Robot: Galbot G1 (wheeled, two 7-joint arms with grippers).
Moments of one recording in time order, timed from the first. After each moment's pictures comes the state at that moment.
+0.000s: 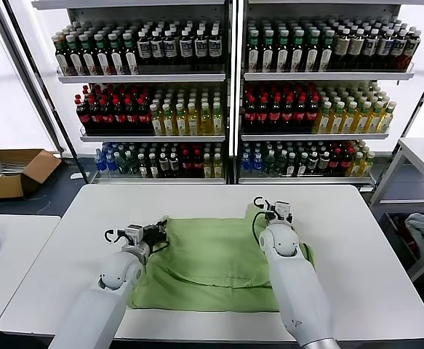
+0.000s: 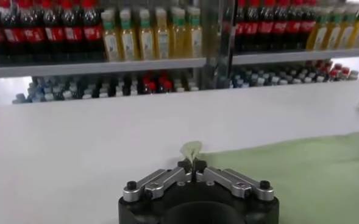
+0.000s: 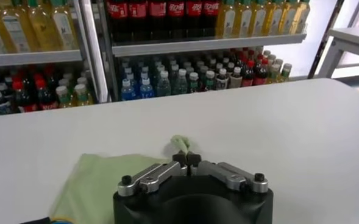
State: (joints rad) left arm 0.85 -1.21 -0.23 -1.49 -0.42 0.41 -0.03; right arm -0.66 1.51 0.34 1.33 0.35 -0.55 0.46
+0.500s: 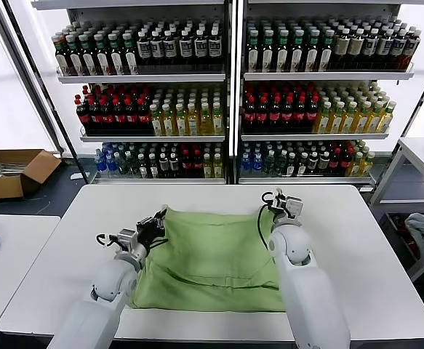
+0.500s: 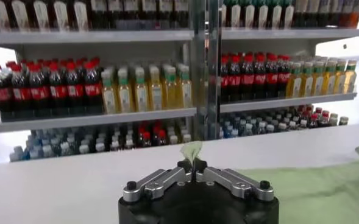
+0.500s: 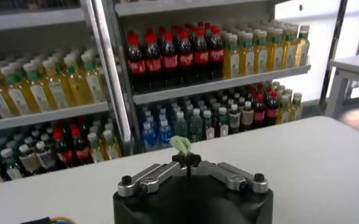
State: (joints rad) left arm 0.97 -1.17 -0.27 -1.65 -0.38 0.30 -0.03; right arm -0.86 1.46 0.34 1.69 0.40 -0.56 0.49
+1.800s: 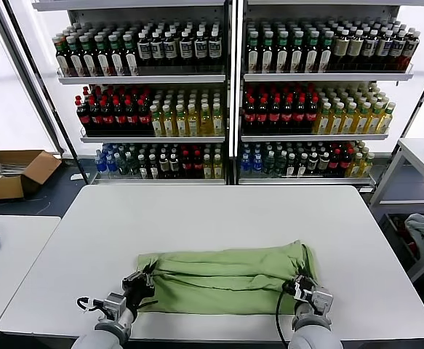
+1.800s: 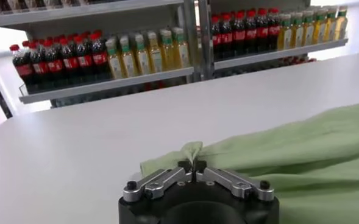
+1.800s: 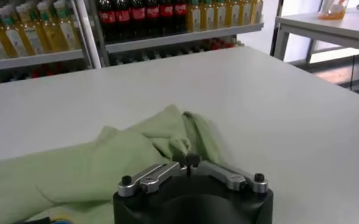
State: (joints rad) left arm 1.42 -1.22 -0.39 -1.94 -0.17 0.33 -0.02; right arm -1.43 1.43 0.38 2.03 0.34 -0.50 0.52
